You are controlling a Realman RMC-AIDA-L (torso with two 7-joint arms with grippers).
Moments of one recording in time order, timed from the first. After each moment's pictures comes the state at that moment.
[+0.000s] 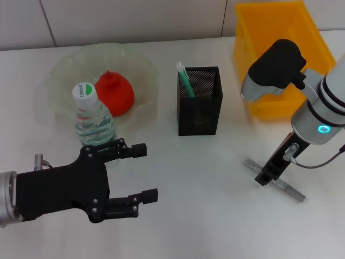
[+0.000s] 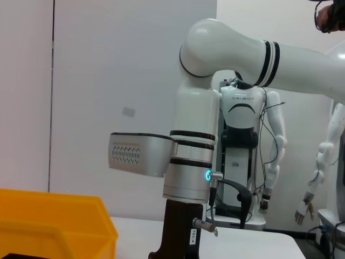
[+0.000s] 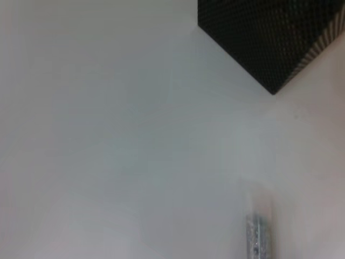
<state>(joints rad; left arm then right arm) -0.38 -2.07 1.08 0.62 1.60 1.76 -1.04 0.63 2.08 -1.44 -1.19 -2.70 -1.57 2.59</state>
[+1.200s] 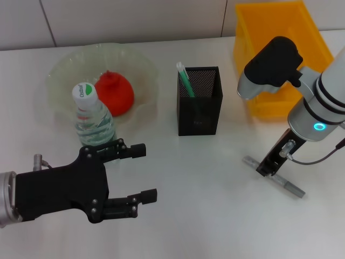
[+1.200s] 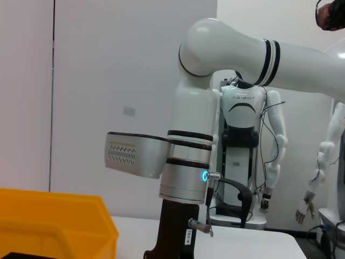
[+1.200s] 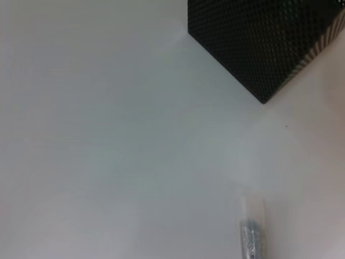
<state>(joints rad) -0.37 -2.07 1.08 0.62 1.60 1.75 -1.04 0.64 2.08 -1.47 -1.19 -2.71 -1.55 2.62</state>
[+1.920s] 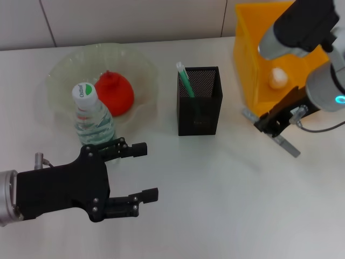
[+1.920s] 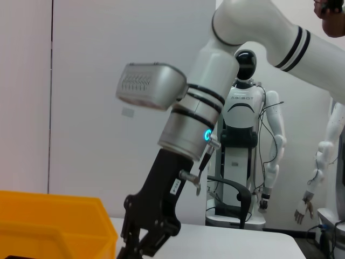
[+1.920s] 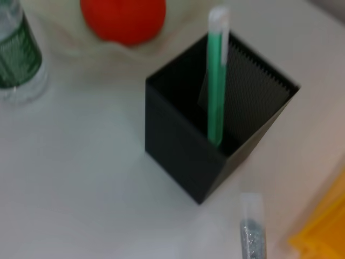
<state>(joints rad) -0.38 -2.07 1.08 0.62 1.60 1.75 -1.04 0.48 2.09 -1.45 -1.61 -2.70 -1.55 2.64</state>
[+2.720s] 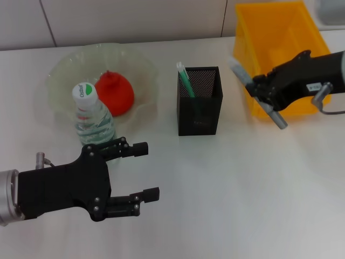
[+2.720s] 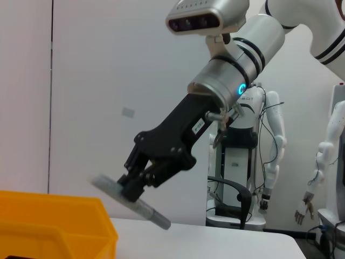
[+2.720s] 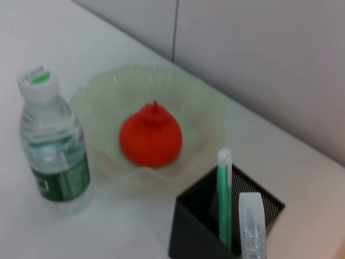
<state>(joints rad) -0.38 -2.07 1.08 0.62 1.60 1.75 -1.04 0.24 2.09 -1.39 -2.00 -2.45 -1.48 2.58</state>
